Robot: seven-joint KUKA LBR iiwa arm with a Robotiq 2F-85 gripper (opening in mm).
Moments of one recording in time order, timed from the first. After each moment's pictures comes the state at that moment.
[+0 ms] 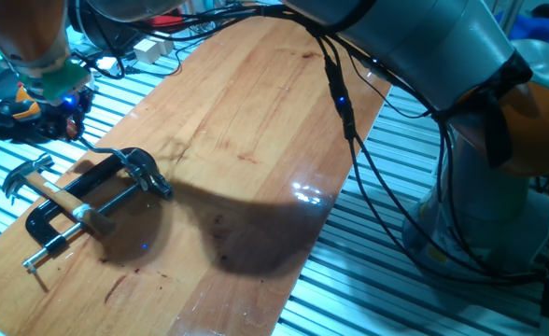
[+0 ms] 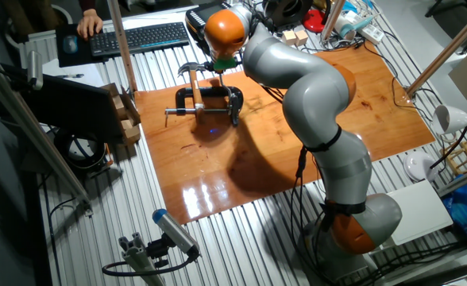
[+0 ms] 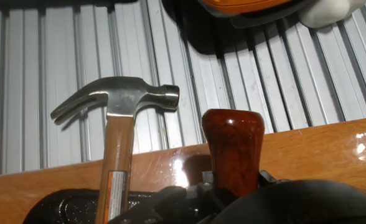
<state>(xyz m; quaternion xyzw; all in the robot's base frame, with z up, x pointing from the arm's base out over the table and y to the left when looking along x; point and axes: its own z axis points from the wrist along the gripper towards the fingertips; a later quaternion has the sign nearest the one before) 0.791 0.169 0.135 0.06 0.98 -0.05 0.16</state>
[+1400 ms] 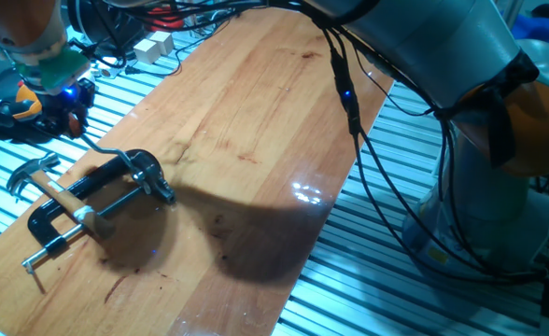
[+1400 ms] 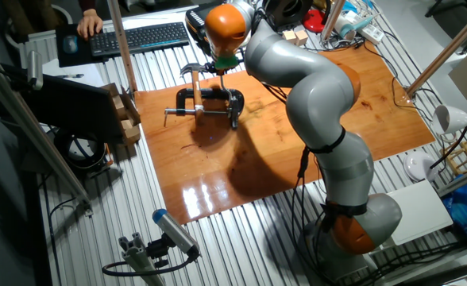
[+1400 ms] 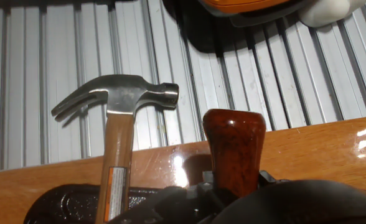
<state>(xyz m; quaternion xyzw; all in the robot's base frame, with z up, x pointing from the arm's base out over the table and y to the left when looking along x) 0.762 0.177 0.160 0.05 0.99 -0.05 0.13</state>
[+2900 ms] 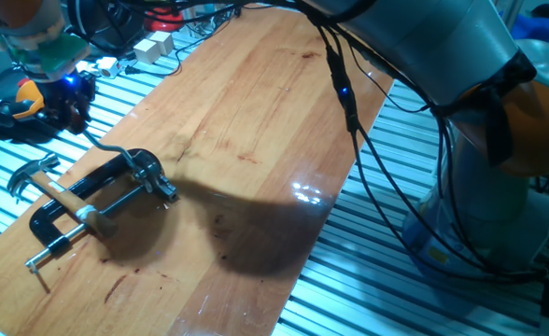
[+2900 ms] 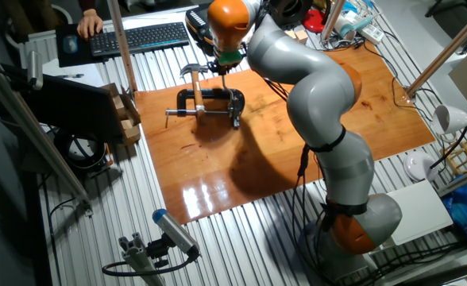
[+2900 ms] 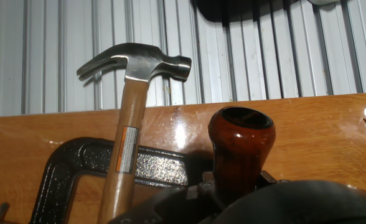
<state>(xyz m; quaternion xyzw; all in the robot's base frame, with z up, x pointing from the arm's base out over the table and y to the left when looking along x) 0.748 0.172 0.176 0.02 0.99 -0.05 0.10</state>
